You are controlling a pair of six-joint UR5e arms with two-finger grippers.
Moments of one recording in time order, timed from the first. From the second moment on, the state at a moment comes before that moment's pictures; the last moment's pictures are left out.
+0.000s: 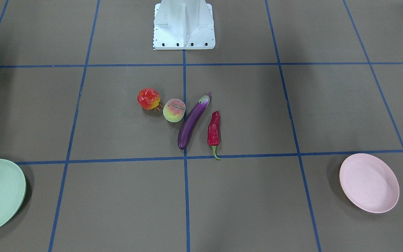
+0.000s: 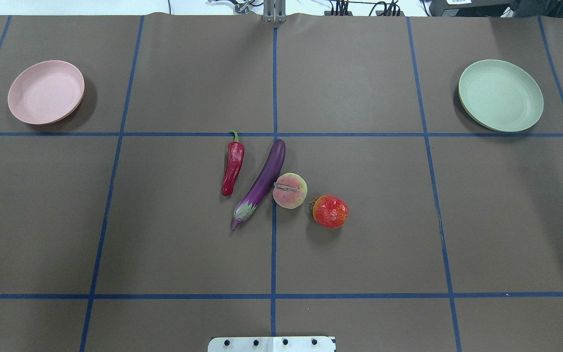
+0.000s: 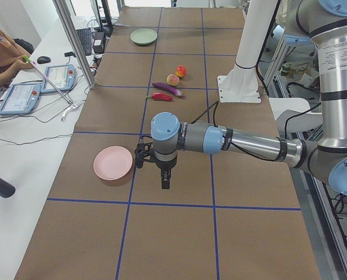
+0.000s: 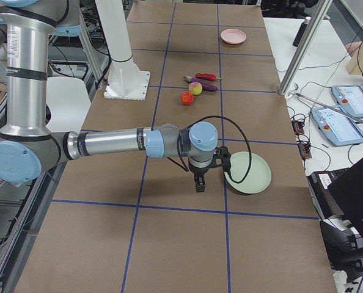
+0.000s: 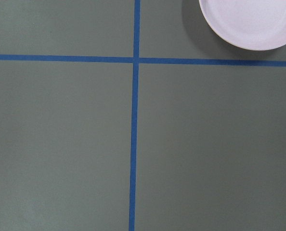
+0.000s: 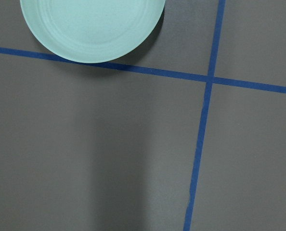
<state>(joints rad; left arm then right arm) -1.52 -1.39 -1.93 -1.50 -2.36 -0.13 1.50 -1.67 1.82 -1.61 2.47 -0.05</state>
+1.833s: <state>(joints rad) -1.43 -1.41 -1.92 -1.57 -2.37 -0.14 0.60 -1.21 1.90 -1.33 2.02 1.15</state>
